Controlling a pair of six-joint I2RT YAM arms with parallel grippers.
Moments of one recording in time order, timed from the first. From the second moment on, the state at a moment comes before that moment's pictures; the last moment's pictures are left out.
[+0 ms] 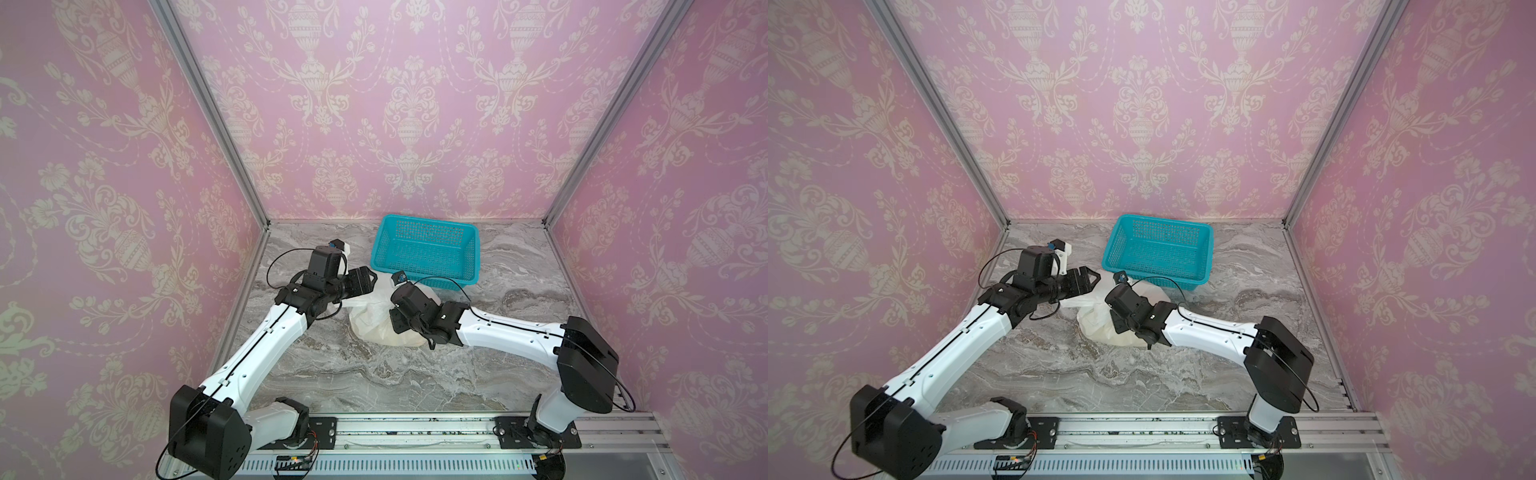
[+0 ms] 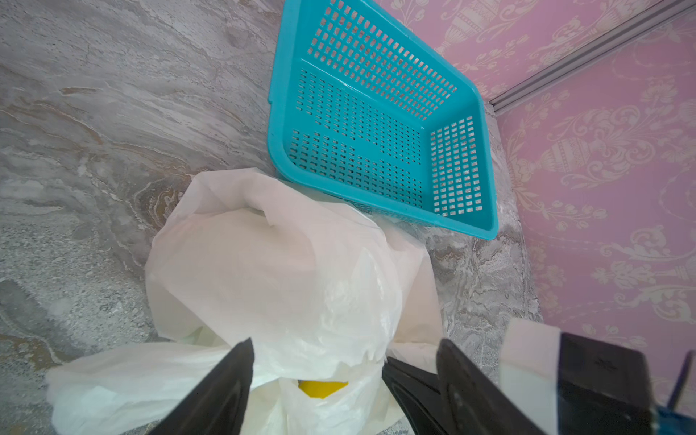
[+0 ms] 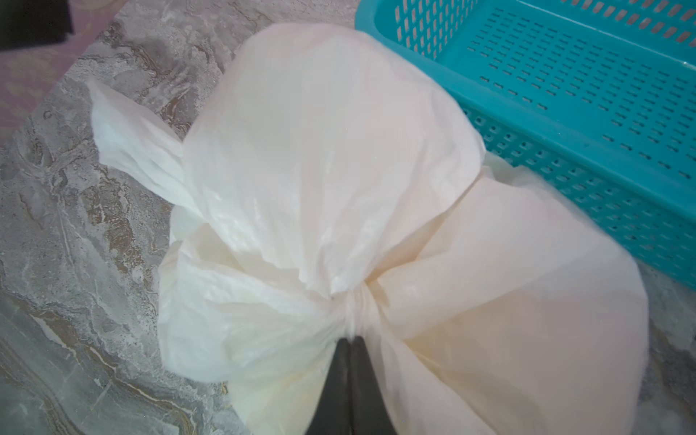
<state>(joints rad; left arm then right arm) -0.37 1.22 1.02 -0.49 0.23 -0.58 0.96 1.67 1.15 -0.31 0.30 0.46</state>
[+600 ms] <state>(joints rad) -0.45 1.36 1.05 -0.51 0.23 -0.58 0.98 1.51 1.01 -0.12 0.18 0.40</state>
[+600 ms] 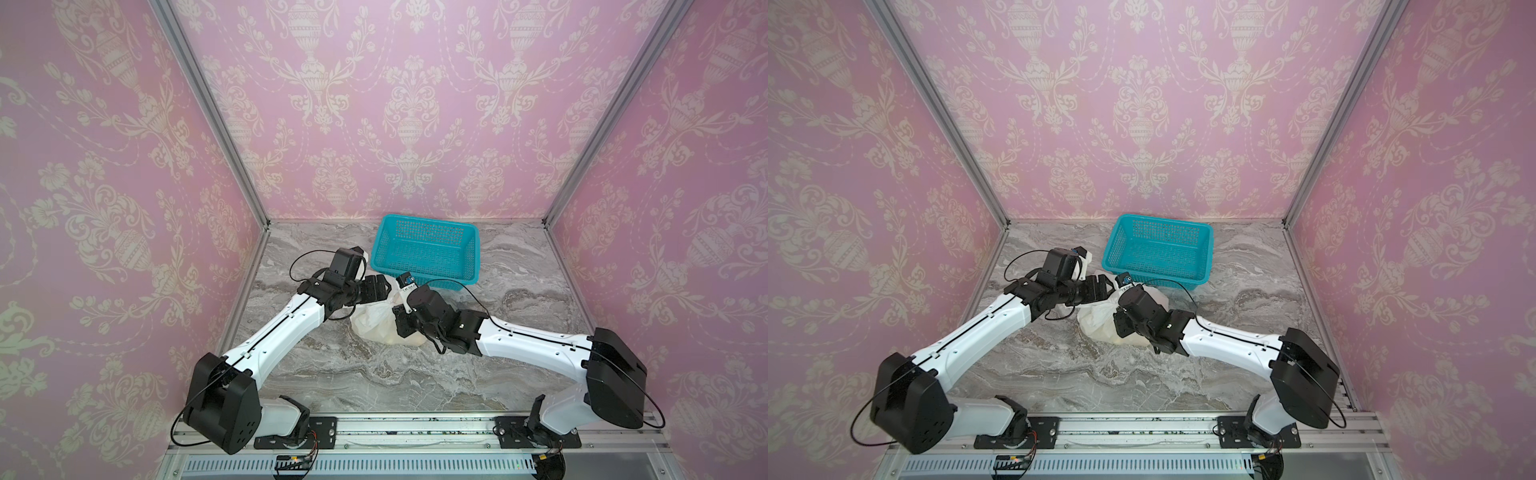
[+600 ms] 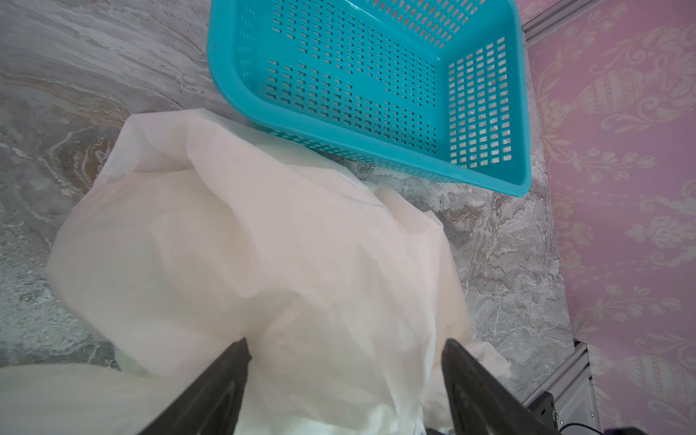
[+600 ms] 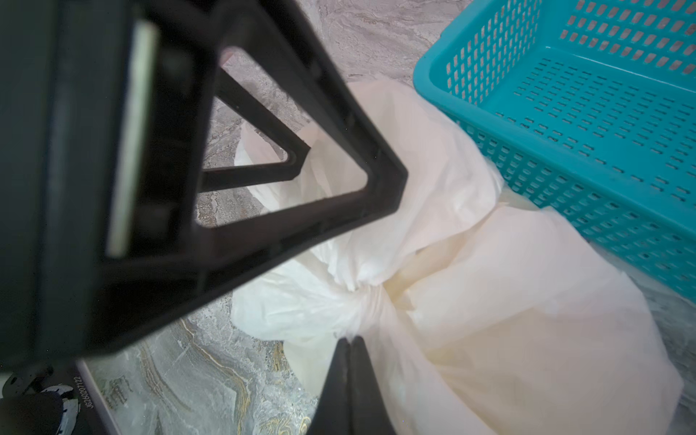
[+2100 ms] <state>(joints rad) -0.48 1.19 1.00 -0.50 -0.04 -0.56 1.03 1.51 1.00 -0.08 0.20 0.39</state>
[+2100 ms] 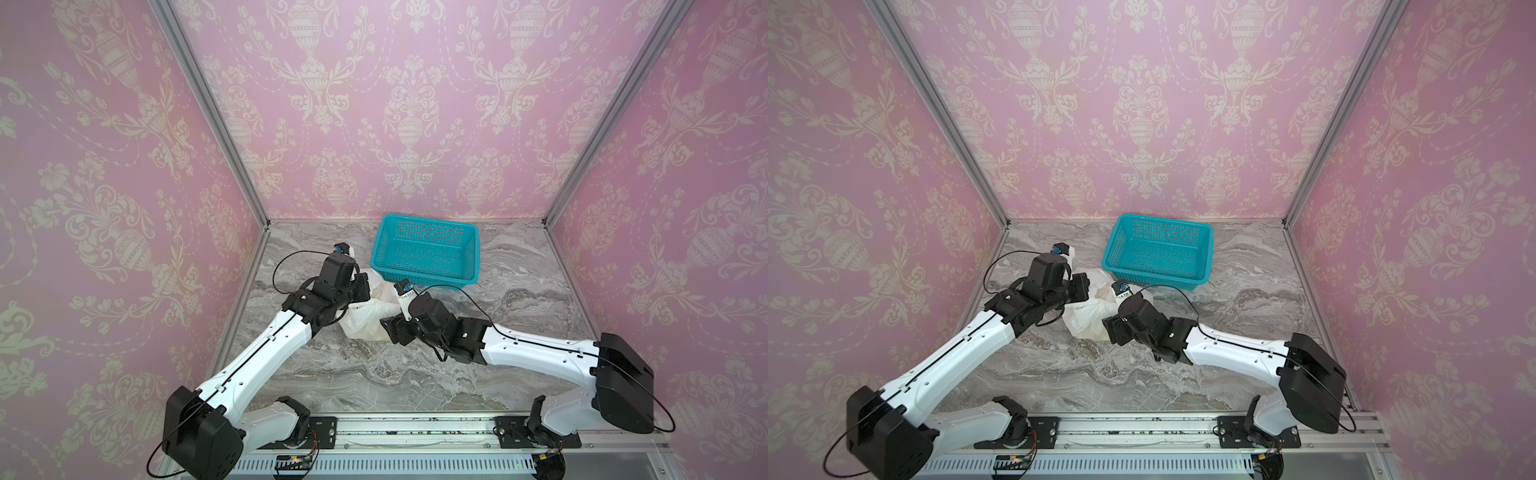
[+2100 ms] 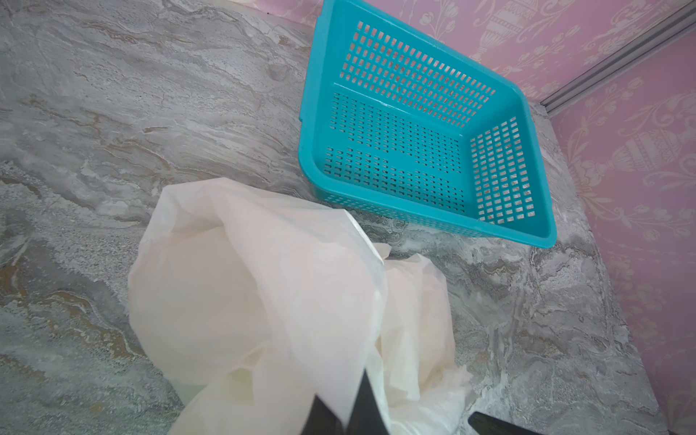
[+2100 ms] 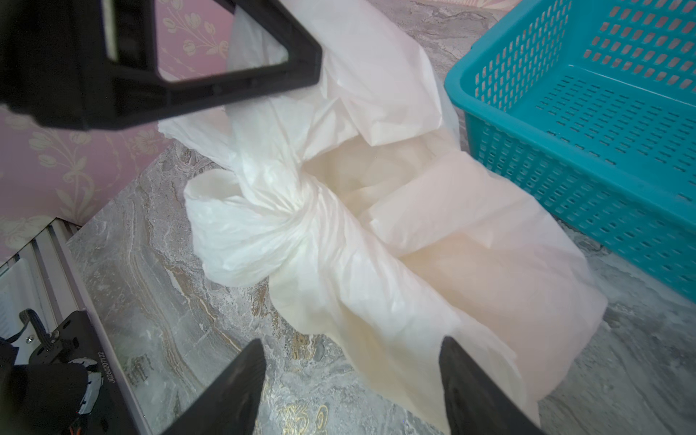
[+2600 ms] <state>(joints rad) -0.48 1.18 0.98 -0.49 -0.09 -0.56 1.03 1.59 1.05 -0.12 0.32 0.43</state>
